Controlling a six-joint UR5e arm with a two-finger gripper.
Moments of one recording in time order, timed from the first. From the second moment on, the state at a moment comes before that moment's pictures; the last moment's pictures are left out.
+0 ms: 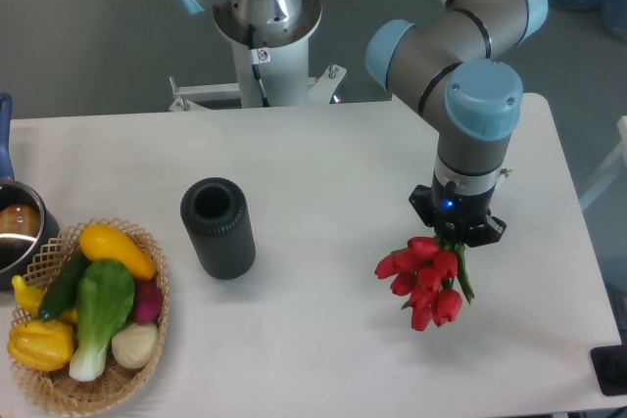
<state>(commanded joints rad) 2.62 -2.00 -1.47 -1.09 1.57 1.22</state>
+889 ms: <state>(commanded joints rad) 2.55 -2.00 -1.57 -1.09 1.53 1.18</state>
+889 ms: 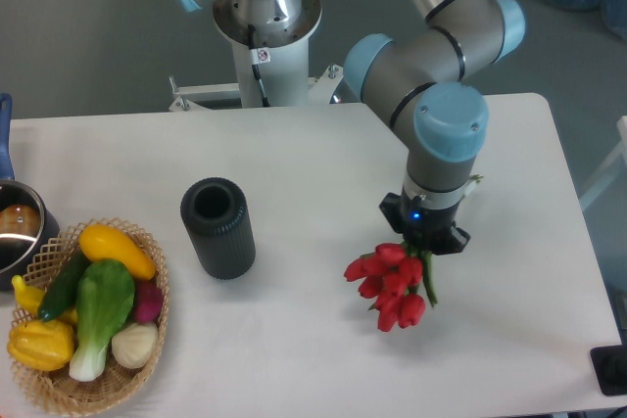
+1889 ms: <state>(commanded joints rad) 2.59 -1.97 -1.57 -1.02 1.47 1.28</state>
